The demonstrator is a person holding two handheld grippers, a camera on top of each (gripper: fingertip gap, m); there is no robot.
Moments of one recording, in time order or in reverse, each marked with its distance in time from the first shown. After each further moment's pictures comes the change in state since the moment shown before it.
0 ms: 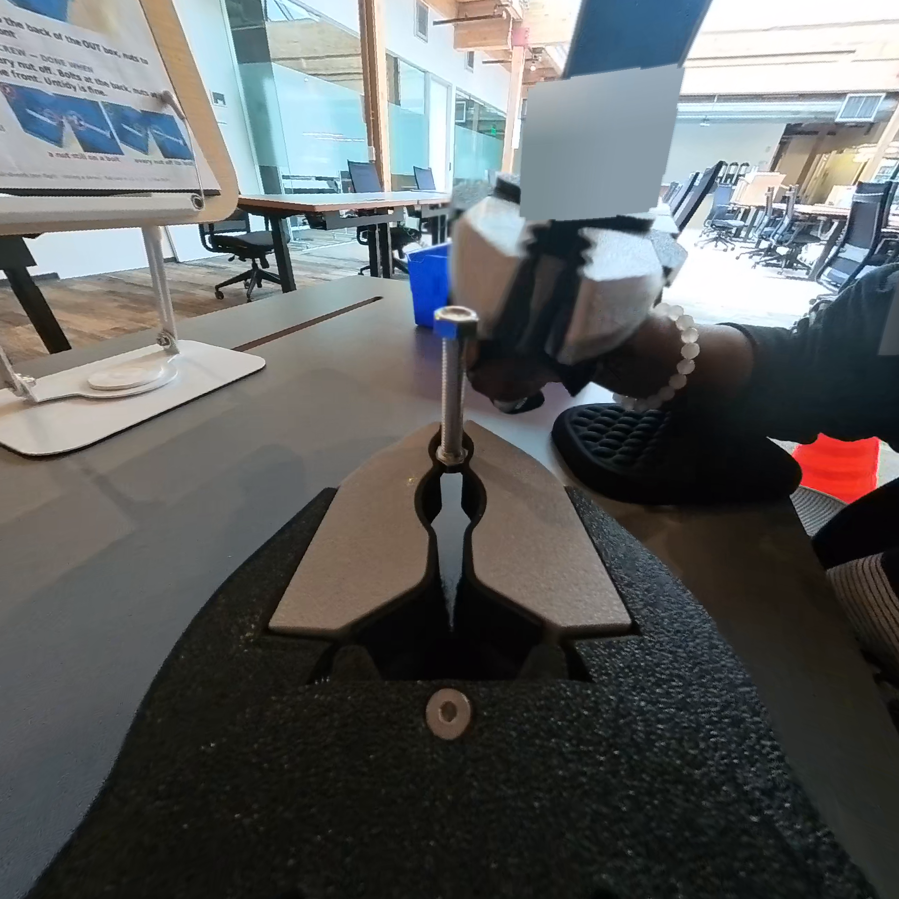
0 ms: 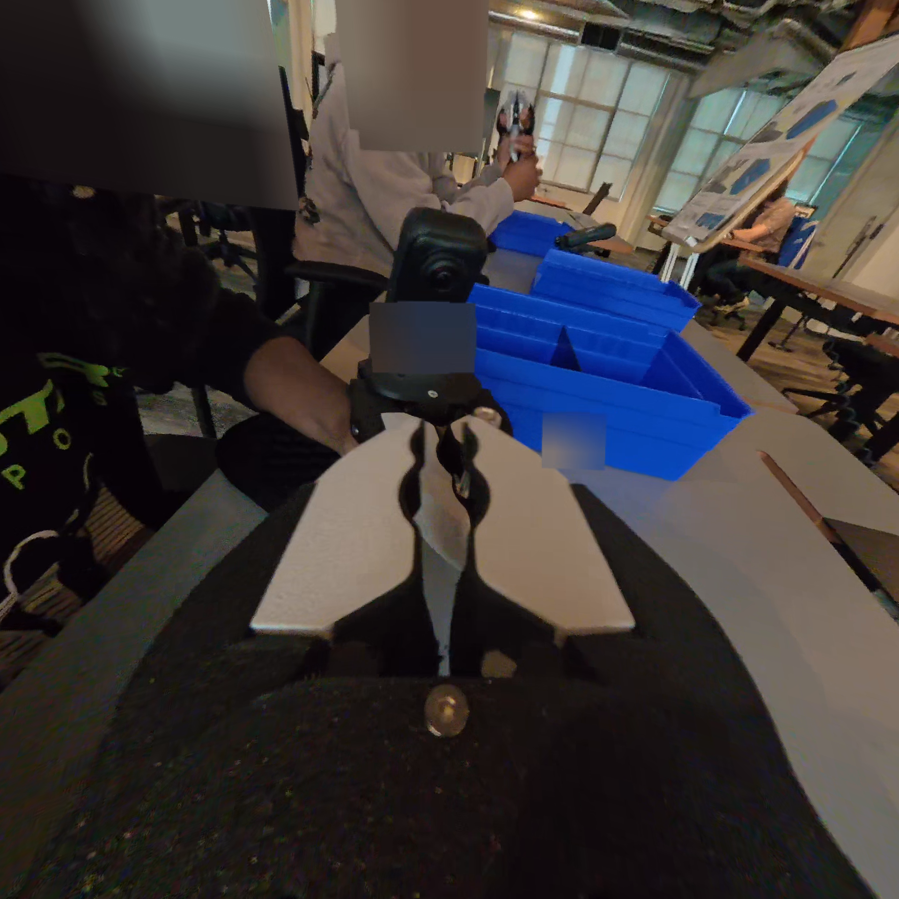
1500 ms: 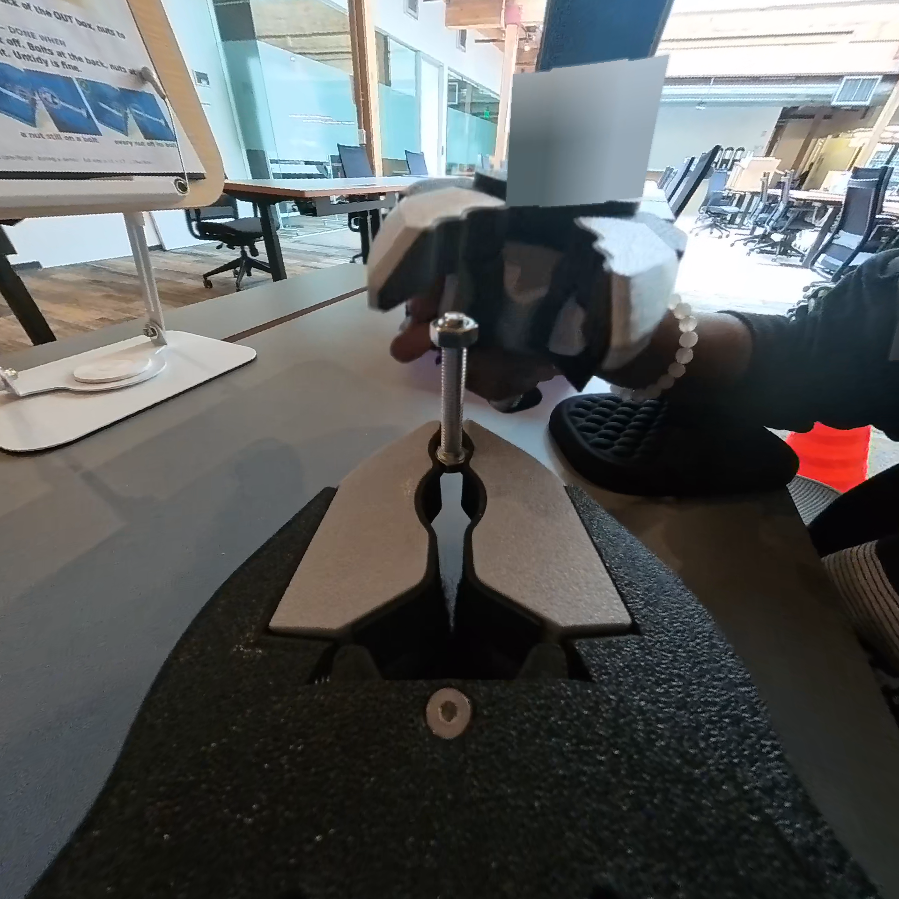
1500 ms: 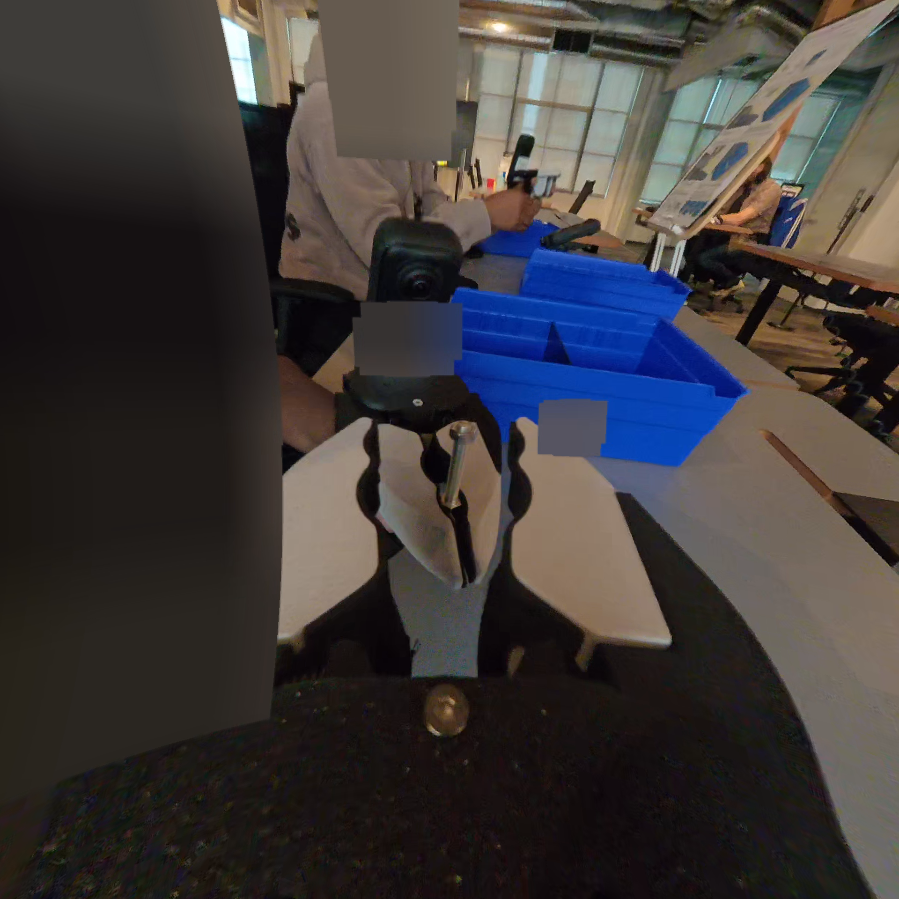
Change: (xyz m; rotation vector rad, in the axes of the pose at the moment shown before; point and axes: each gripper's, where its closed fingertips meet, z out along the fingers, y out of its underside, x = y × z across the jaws) left arm 0.000 0.004 0.003 -0.025 0.014 -0.002; right arm 0.009 0.002 0.003 0.015 0.029 0.075
